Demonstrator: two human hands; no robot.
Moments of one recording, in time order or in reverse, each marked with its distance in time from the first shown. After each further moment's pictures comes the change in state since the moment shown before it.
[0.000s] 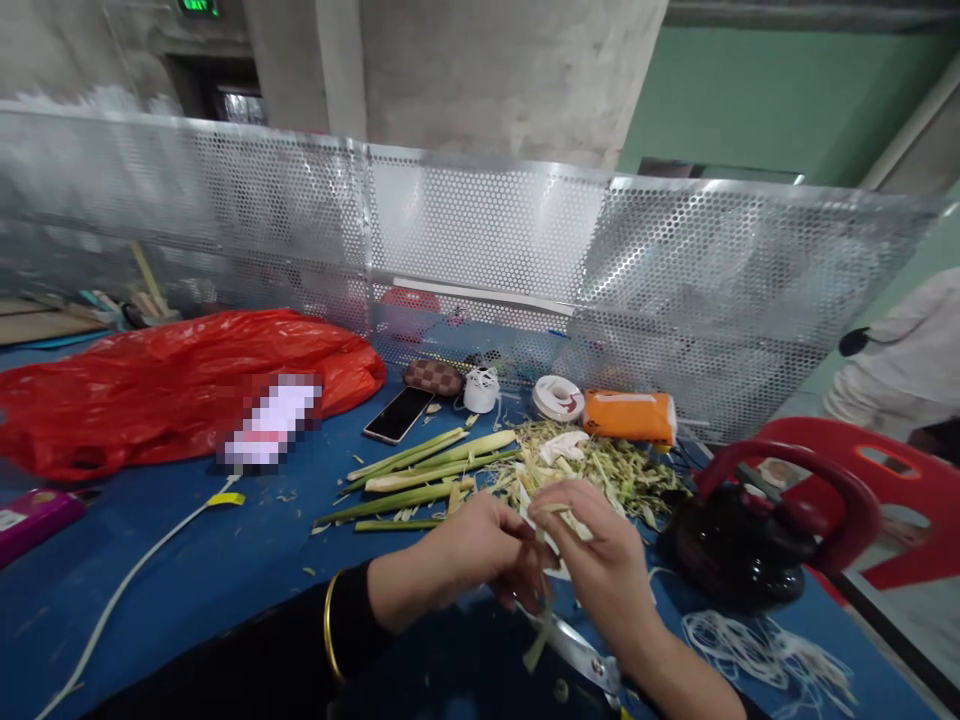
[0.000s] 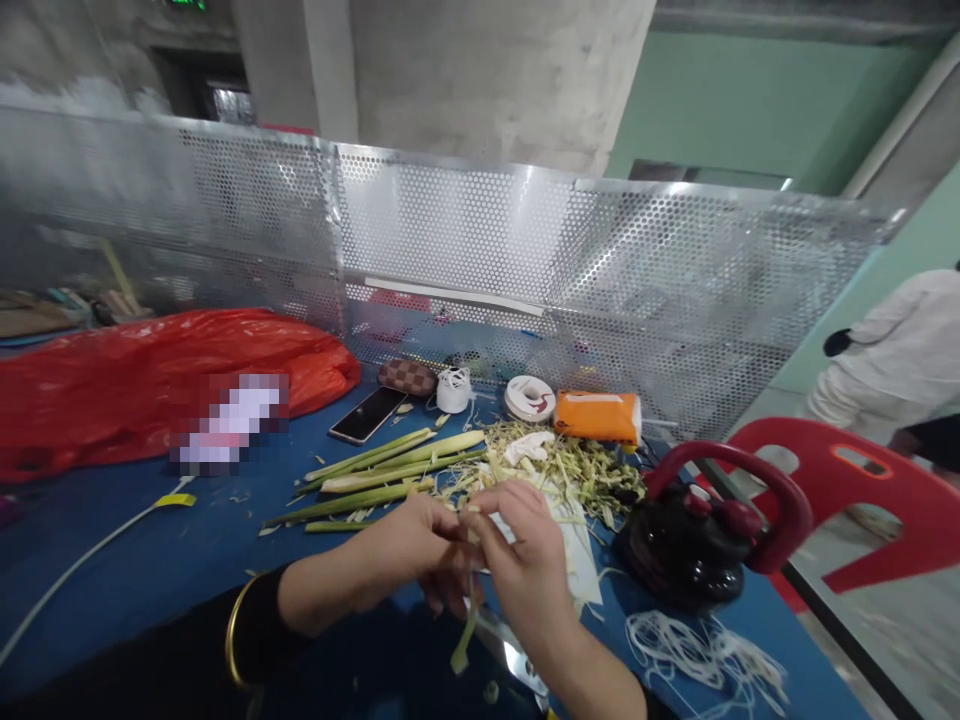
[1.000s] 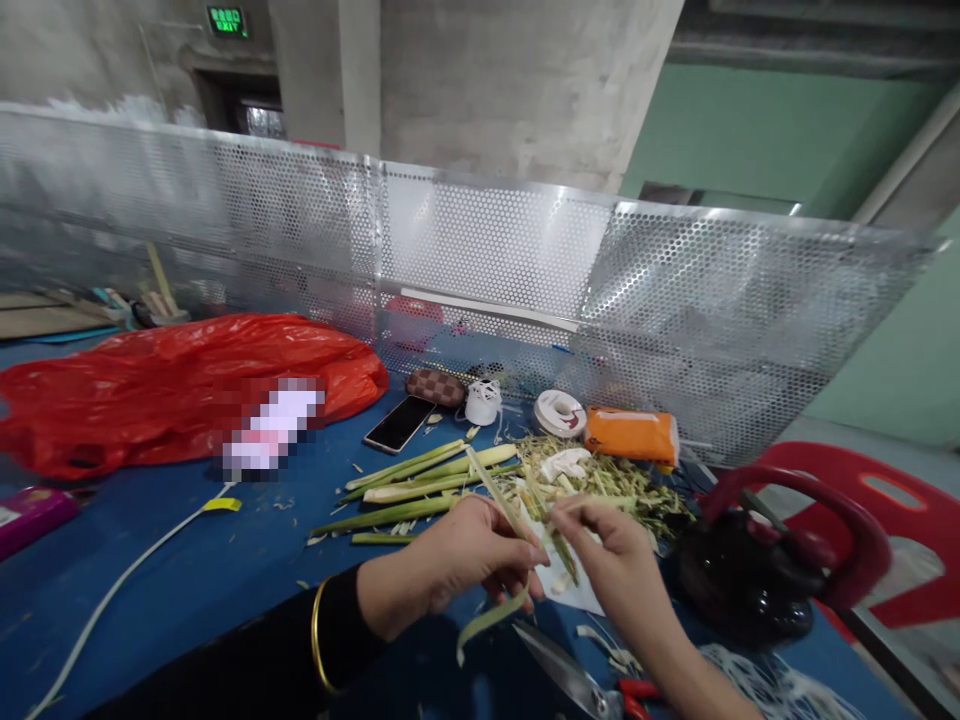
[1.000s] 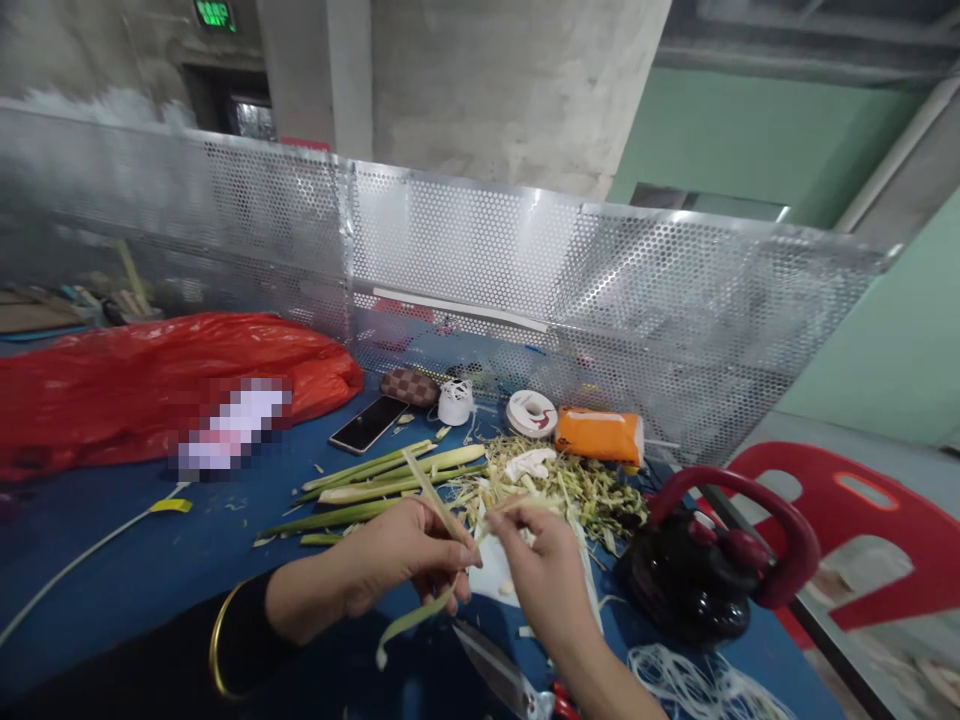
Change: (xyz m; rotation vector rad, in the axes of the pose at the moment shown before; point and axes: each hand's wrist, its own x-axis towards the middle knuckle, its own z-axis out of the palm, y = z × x) left_hand -0.005 0.008 -0.007 -0.071 0.063 0.065; right_hand 0.011 0.009 -0.011 0.010 0.002 0.191
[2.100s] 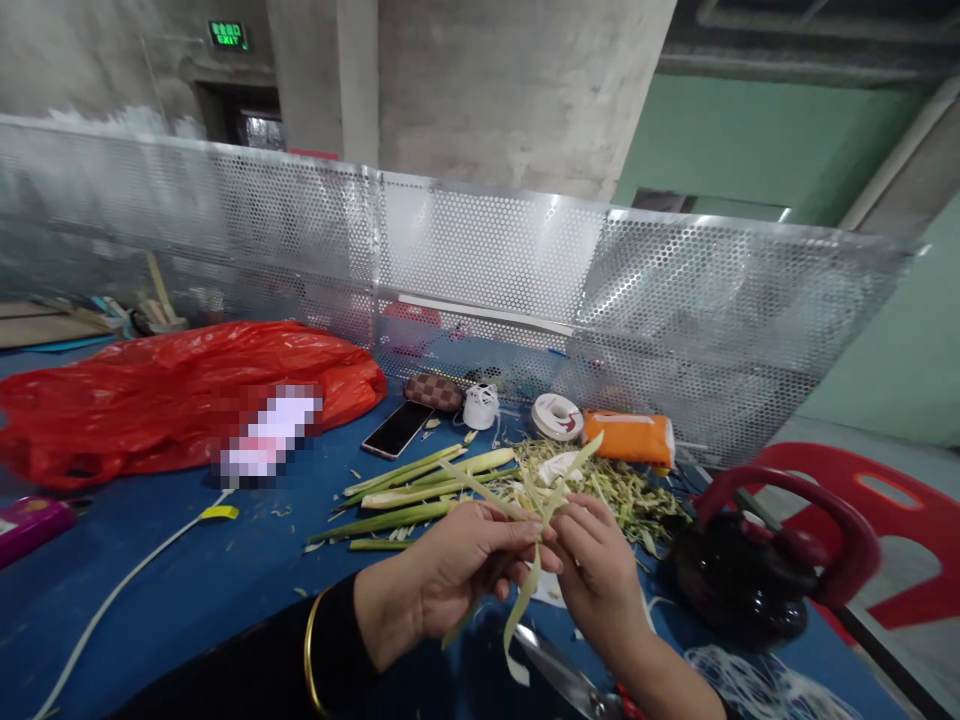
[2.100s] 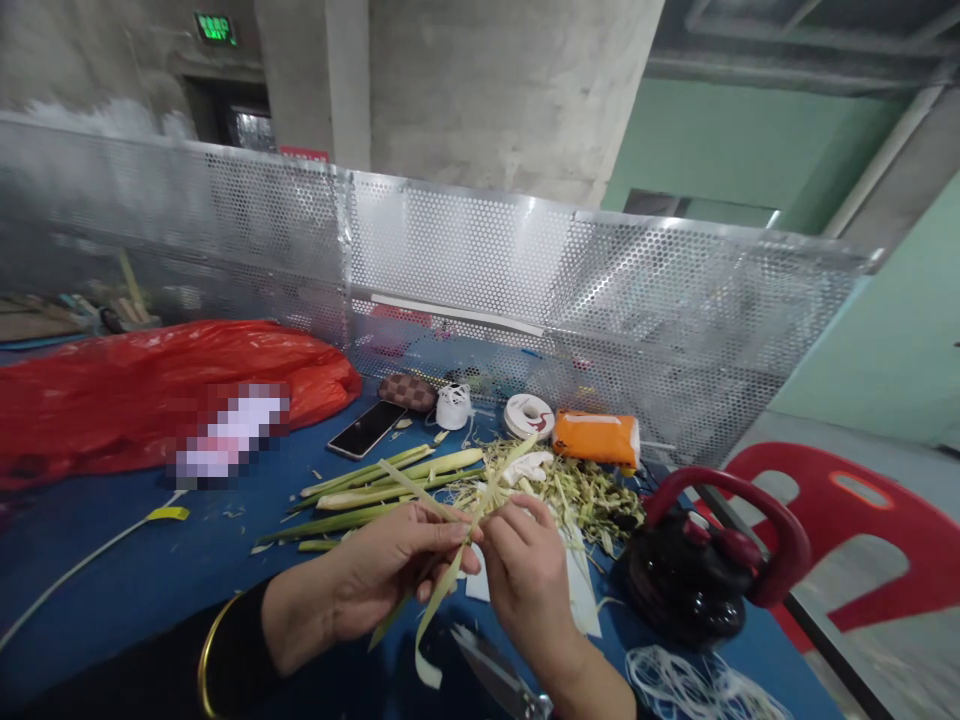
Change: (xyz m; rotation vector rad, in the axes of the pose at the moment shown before) left_hand -0.003 0.005 0.007 -0.392 -0.030 0.022; right_hand -0.004 0.010 0.011 -0.349 0.010 -0.562
